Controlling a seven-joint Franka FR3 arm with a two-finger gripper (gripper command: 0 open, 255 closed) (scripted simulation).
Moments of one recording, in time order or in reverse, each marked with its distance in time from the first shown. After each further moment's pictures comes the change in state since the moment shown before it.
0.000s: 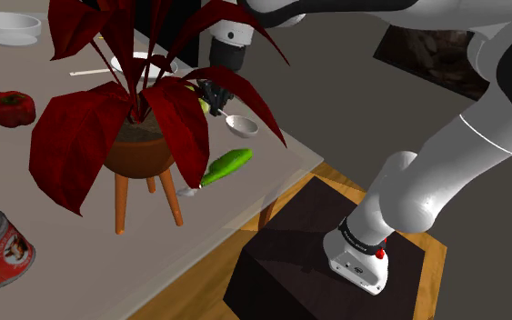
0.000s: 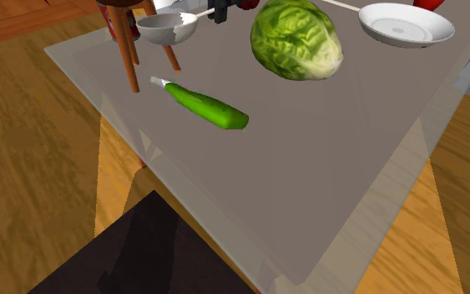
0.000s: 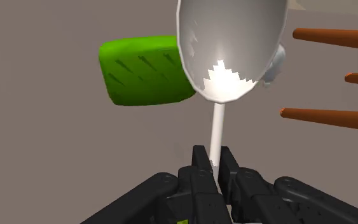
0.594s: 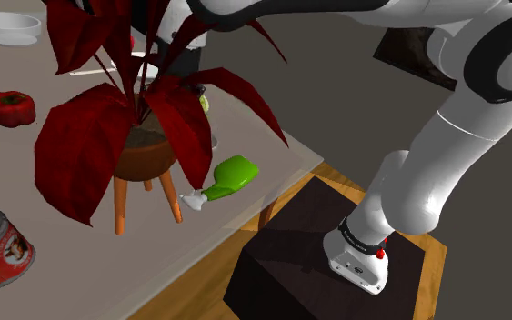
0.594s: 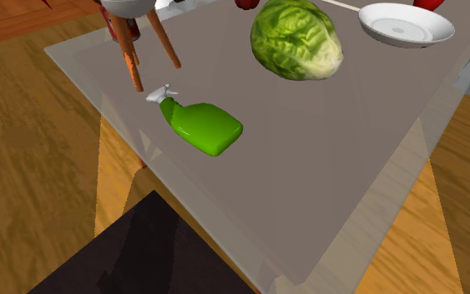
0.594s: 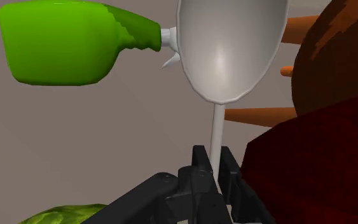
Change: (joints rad) arm 0.089 0.190 0.113 0.212 -0.039 0.002 0.217
